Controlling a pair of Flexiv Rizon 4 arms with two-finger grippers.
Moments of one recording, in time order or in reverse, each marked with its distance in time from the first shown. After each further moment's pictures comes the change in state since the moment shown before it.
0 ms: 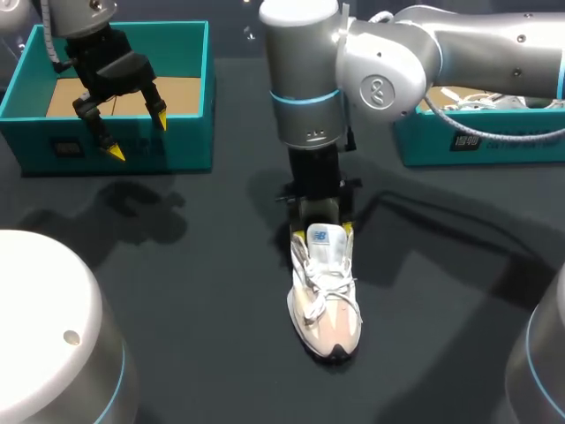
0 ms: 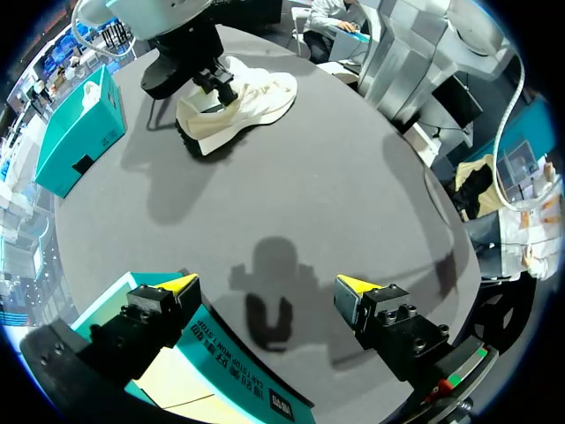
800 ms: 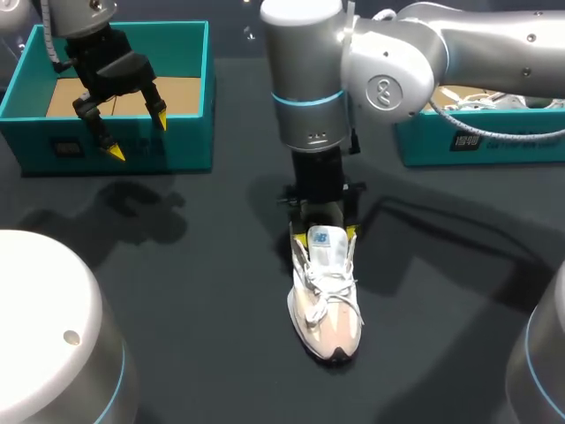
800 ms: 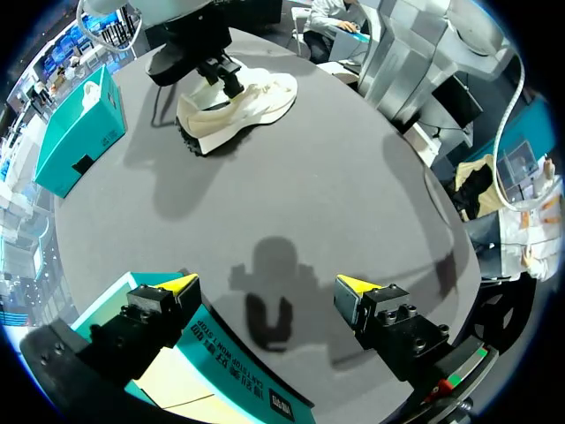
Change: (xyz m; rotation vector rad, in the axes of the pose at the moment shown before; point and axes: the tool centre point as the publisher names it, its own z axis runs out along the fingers) left arm 0.000 0.000 0.000 0.000 0.000 0.000; right arm -0.002 -0.015 -0.006 -0.019 0.000 0.046
